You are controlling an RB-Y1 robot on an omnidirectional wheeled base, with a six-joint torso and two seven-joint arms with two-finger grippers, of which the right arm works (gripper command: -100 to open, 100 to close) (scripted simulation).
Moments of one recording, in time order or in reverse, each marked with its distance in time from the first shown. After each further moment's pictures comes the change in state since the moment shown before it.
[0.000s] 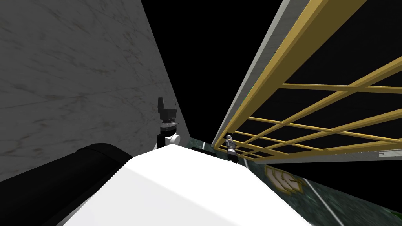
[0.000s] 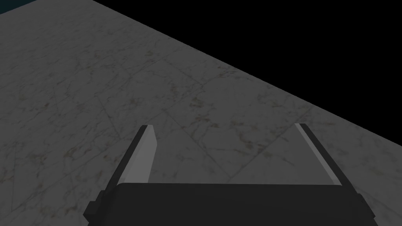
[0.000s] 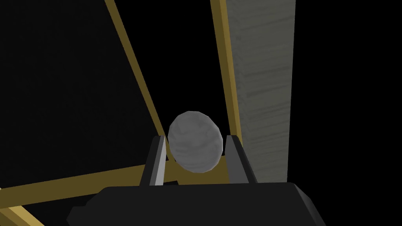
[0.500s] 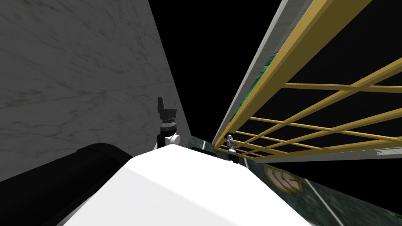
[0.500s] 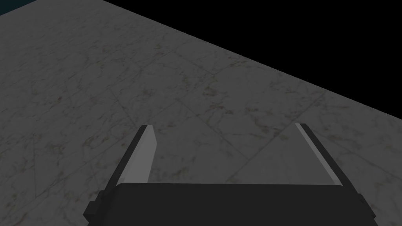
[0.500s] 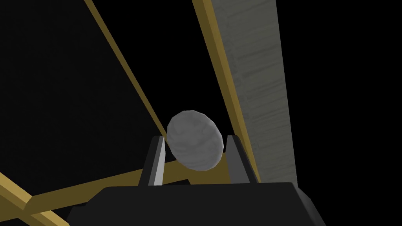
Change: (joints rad) arm -0.001 -0.015 0.013 0.004 -0.047 0.002 -0.114
